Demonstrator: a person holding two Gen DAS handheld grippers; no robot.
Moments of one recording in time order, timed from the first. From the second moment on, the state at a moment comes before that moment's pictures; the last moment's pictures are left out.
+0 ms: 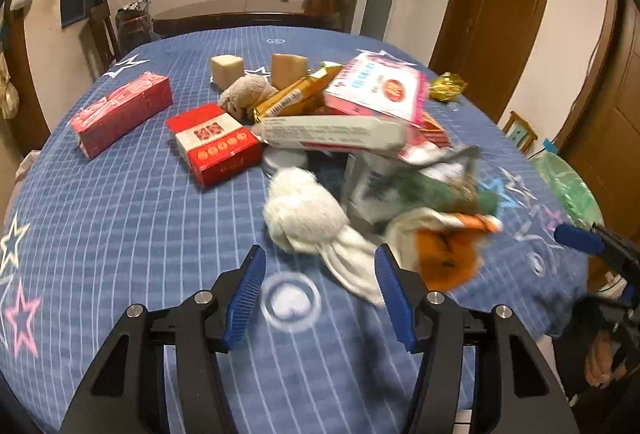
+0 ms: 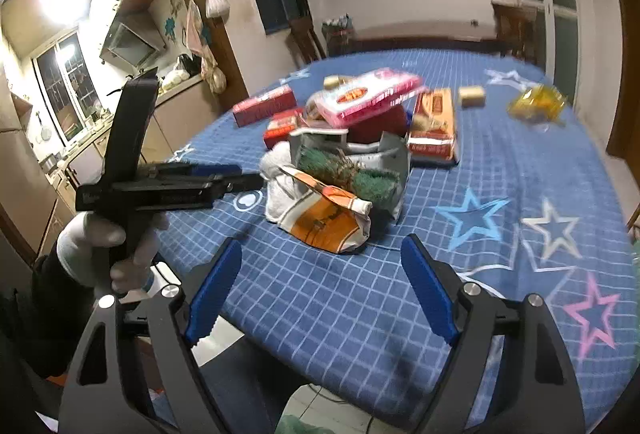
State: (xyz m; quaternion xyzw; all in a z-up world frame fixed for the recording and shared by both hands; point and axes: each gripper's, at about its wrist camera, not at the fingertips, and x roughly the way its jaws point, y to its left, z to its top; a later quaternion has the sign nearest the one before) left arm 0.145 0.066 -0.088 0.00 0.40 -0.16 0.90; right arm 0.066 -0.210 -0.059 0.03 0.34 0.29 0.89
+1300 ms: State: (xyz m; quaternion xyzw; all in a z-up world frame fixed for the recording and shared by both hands) left arm 0.129 0.074 -0.061 -0.02 0.34 -0.09 0.94; right arm 0.095 -0.224 -0.065 0.07 0.33 0.22 0.91
